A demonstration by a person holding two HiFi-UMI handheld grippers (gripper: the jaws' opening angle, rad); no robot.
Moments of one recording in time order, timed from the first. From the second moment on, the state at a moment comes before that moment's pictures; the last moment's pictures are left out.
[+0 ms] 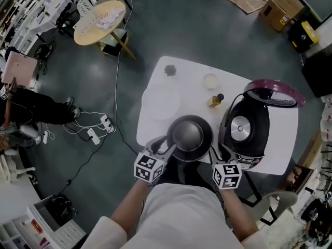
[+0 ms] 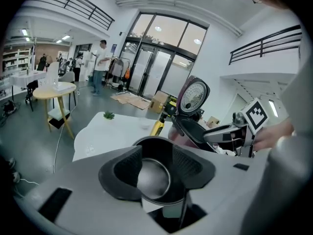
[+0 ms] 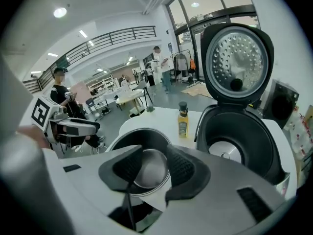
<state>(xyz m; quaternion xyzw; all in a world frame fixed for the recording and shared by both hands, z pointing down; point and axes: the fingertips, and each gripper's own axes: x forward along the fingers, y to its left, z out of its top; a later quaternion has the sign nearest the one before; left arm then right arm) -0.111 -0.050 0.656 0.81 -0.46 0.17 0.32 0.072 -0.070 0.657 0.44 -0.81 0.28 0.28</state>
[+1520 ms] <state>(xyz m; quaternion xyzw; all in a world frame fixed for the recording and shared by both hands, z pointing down) -0.119 -0.071 0.802 0.78 -0.40 0.33 0.35 0.073 -0.071 0.810 0.50 -0.70 0.35 0.39</state>
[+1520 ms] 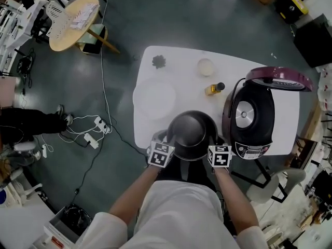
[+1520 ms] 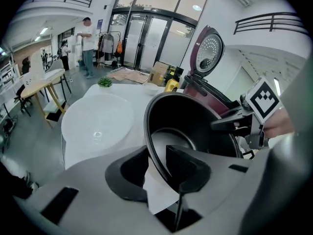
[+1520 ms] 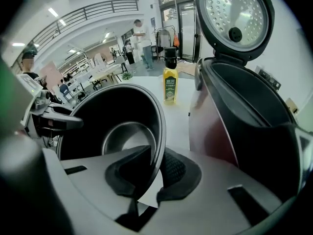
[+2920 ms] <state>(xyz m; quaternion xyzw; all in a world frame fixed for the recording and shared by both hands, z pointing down) -0.079 -0.116 0.601 0.84 -0.45 0.23 0.21 0.116 -0.110 0.617 0.56 -0.74 0.23 0.28</state>
